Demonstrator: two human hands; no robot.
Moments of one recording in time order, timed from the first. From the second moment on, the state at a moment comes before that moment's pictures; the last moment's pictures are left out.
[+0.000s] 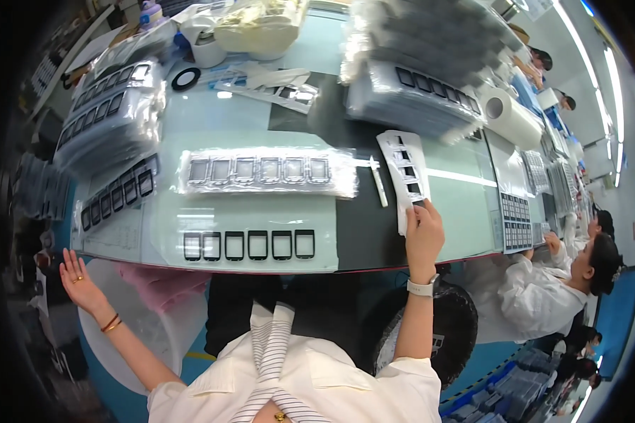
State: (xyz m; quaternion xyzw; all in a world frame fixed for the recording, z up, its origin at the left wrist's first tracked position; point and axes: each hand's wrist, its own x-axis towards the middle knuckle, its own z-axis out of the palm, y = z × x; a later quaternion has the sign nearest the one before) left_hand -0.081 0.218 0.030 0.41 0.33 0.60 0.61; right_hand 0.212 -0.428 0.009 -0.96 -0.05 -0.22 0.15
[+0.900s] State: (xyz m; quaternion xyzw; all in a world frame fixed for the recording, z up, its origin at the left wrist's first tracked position) left_hand 0.027 -0.039 0.079 0.73 0.01 -0.14 0.66; right_hand 0.106 -0.280 0.095 -0.80 -0.45 -0.06 0.39
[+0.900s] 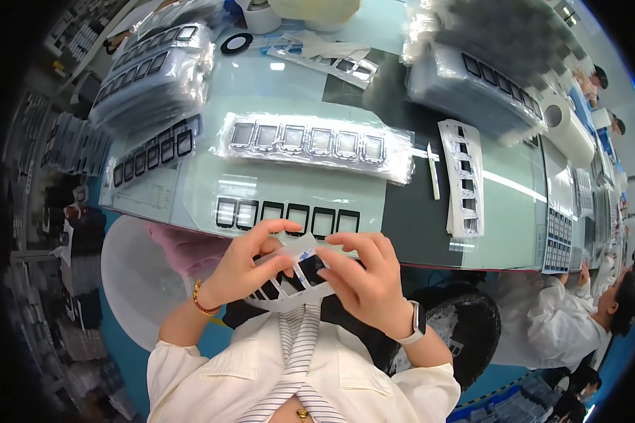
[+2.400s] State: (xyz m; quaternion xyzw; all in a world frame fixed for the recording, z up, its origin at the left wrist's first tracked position) left_hand 0.041 -0.106 0.018 0.93 -0.10 0.12 0.34; right_hand 0.157 -0.306 0.009 -0.79 -0.22 0.05 0.57
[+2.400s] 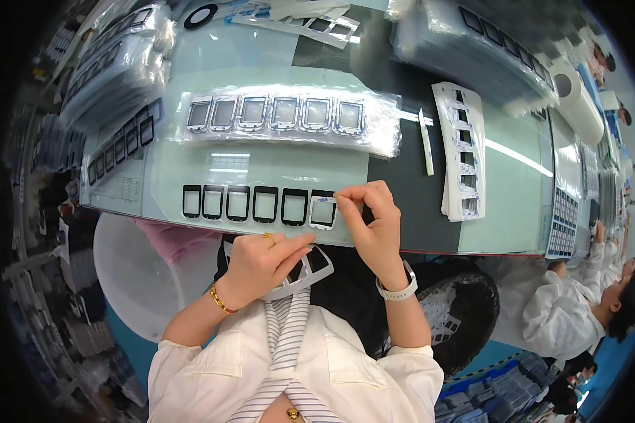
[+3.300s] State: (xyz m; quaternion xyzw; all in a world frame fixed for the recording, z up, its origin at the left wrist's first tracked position) left_hand 0.045 -0.107 0.013 0.94 -0.09 0.15 0.28; right_hand 0.160 -0.302 0.009 -0.83 -0.24 0.02 0.51
